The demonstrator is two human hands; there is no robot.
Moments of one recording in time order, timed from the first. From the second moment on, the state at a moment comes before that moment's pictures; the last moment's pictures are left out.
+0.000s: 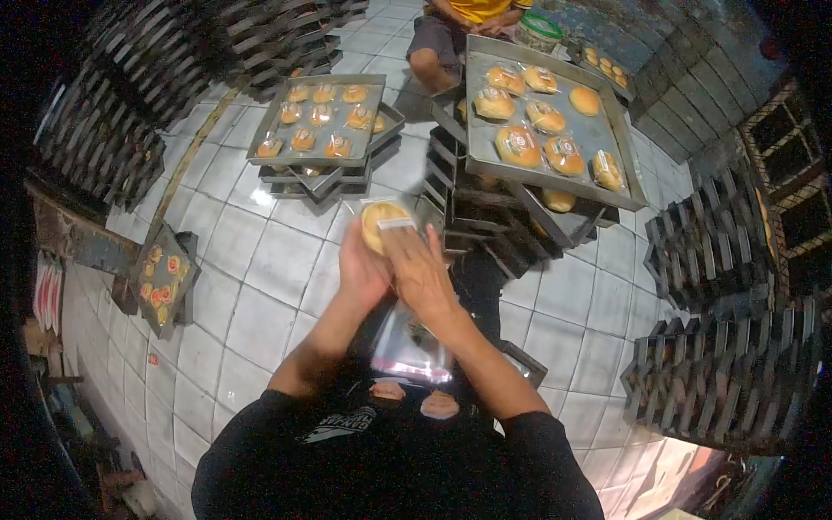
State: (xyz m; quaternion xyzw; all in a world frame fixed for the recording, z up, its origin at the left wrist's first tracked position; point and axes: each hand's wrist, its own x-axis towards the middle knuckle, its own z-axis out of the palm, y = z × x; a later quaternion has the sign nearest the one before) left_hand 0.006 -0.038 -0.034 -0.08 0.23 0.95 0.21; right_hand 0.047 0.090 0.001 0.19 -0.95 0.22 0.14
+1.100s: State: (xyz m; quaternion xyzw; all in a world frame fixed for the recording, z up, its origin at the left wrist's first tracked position) left_hand -0.007 -0.060 -0.052 0.14 0.64 0.75 -0.03; right_hand 0.034 0.116 -0.004 0.04 -0.85 0.52 0.10
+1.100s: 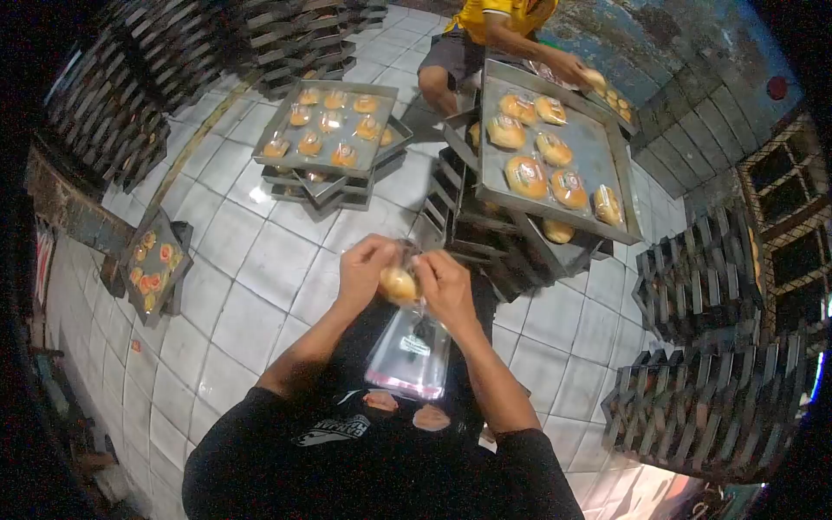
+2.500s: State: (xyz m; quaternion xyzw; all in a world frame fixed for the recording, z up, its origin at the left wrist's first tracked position) left_hand 0.058 -0.078 -0.061 0.51 0.82 0.24 -0.05; right_hand 0.140 0.170 -0.005 0.11 -0.97 0.18 0.14
